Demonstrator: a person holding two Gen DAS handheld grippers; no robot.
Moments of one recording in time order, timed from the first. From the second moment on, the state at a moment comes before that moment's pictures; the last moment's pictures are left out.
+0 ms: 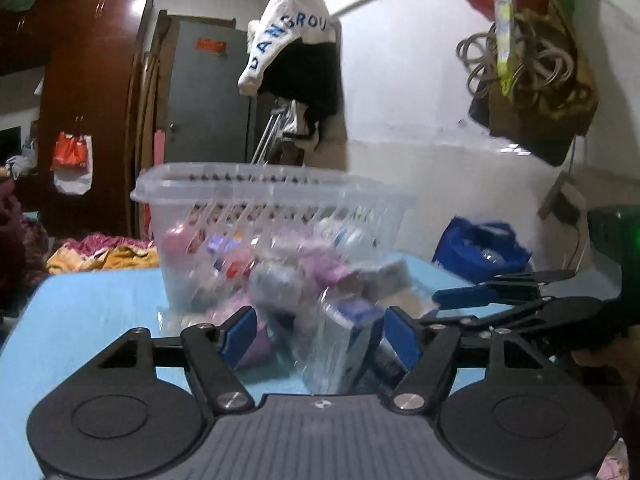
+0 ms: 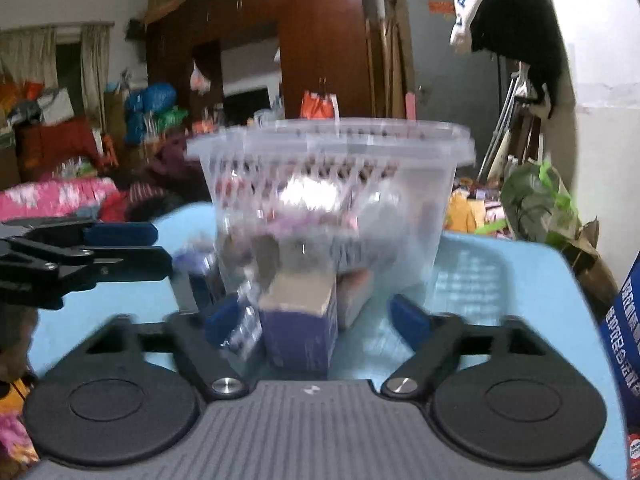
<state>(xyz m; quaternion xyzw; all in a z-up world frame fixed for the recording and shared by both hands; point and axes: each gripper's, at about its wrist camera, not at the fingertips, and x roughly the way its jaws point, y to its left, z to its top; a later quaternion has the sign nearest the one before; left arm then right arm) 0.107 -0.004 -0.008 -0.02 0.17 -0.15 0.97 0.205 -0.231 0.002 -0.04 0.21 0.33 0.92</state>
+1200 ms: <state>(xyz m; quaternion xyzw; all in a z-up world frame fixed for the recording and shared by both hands) 0.107 0.018 -0.026 -0.09 0.14 -0.17 0.97 0.172 -0.254 -0.014 0.01 0.08 0.38 0.92</state>
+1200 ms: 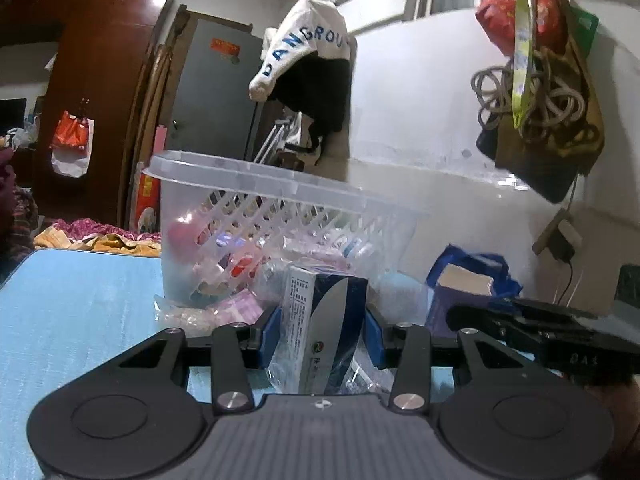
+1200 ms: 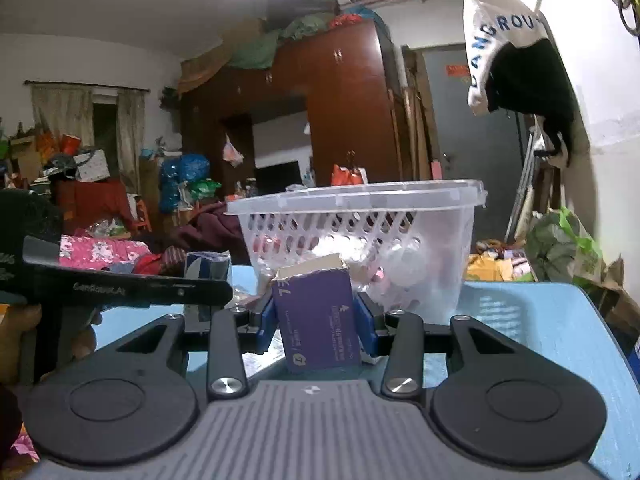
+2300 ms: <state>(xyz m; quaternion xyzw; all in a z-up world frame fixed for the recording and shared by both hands) 0.219 0.028 0.106 -0.10 0.15 -0.10 0.98 0.261 -0.211 0.113 -0.01 0.10 0.32 0.94</state>
